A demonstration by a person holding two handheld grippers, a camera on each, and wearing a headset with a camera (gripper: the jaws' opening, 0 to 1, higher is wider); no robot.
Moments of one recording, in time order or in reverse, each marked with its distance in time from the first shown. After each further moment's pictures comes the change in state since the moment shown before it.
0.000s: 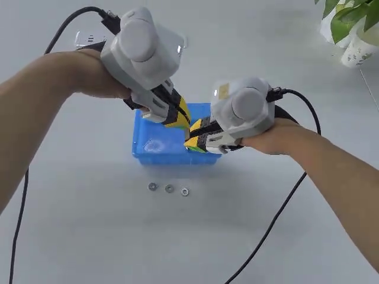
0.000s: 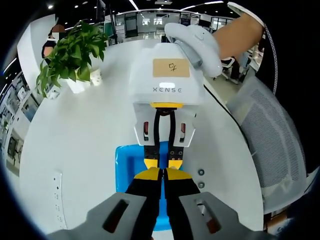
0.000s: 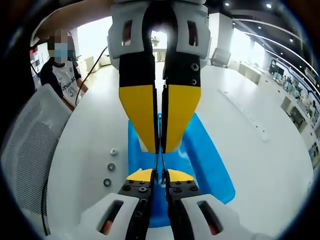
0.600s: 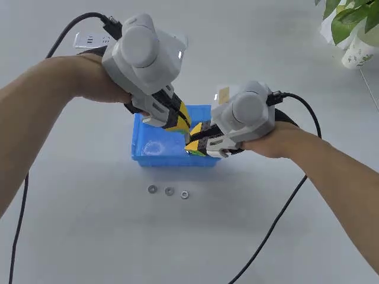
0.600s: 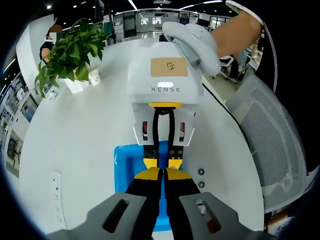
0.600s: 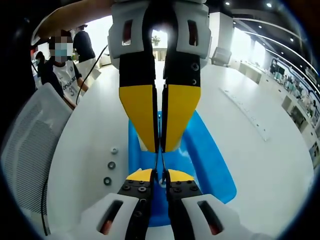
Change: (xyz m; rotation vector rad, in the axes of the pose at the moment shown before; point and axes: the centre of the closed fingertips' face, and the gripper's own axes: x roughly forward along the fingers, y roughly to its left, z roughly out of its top) left arm 0.001 -0.002 0.000 0.008 0.005 -0.008; right arm 0.001 -0.001 -0.003 0.001 0.005 0.007
